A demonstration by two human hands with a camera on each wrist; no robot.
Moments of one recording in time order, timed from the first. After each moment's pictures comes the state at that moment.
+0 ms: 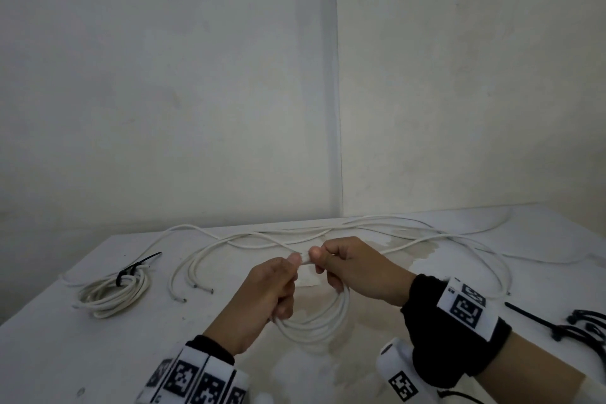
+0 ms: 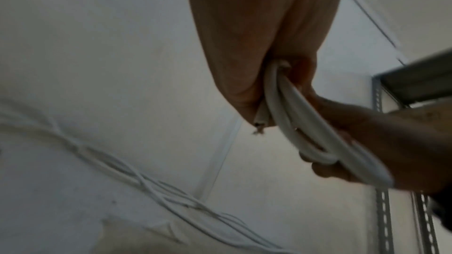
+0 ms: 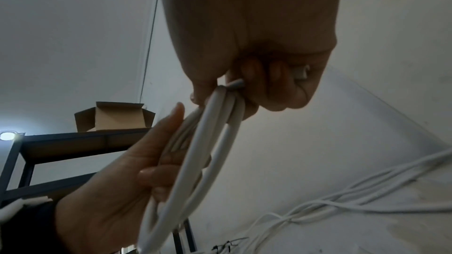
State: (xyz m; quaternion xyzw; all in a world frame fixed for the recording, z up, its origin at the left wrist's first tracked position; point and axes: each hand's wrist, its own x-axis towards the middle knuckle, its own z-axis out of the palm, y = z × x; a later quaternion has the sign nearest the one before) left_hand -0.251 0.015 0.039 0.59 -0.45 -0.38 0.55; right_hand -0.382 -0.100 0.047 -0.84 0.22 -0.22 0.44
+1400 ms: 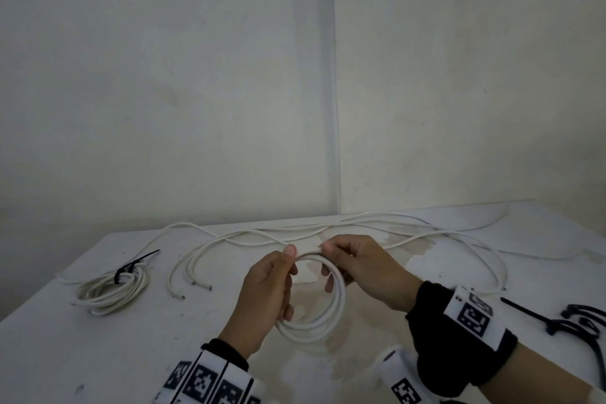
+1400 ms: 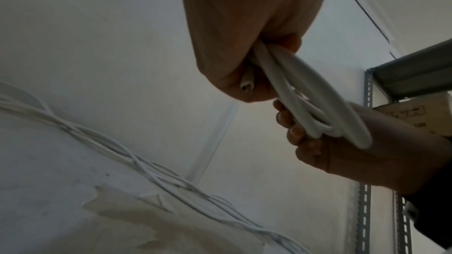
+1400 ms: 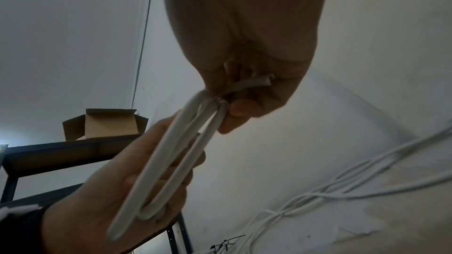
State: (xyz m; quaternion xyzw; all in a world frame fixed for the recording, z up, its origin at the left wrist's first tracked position) left_hand -0.267 0.012 0.035 0.63 -0.40 -0.30 0.60; right_hand -0.391 -0.094 0.041 -0.76 0.21 -0.28 0.55
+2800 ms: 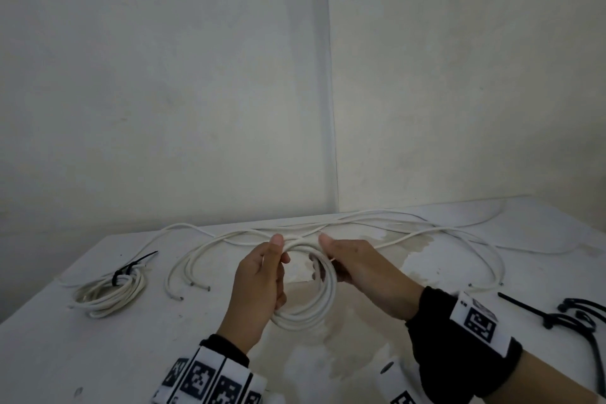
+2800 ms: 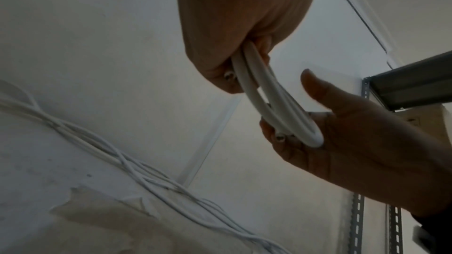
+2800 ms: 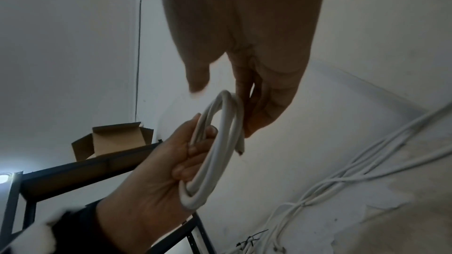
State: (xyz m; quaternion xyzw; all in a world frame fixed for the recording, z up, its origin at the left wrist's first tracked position) left_hand -0.266 0.007 0.039 0.61 -0.37 -0.26 0.65; right_hand -0.393 -0.084 0.043 -0.71 0.22 -0.28 0.61
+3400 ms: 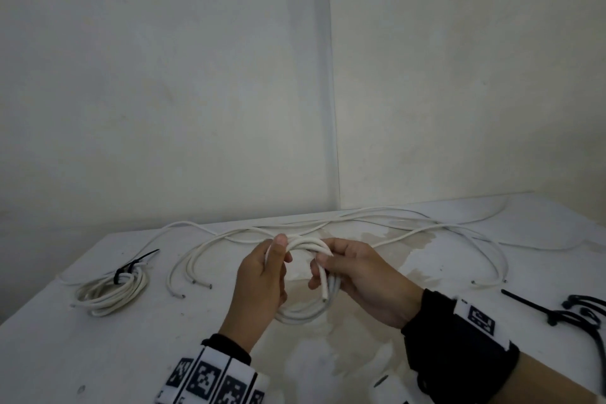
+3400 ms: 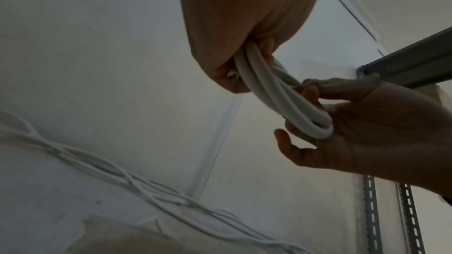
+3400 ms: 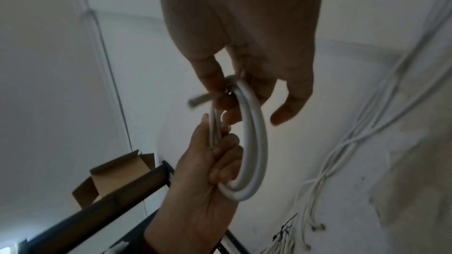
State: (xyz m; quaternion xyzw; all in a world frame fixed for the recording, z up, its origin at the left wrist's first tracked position) left_hand -0.264 0.004 0.034 0.63 -0.41 -0.21 0.63; right_hand -0.388 -0.078 0.036 -0.60 0.16 -0.27 0.73
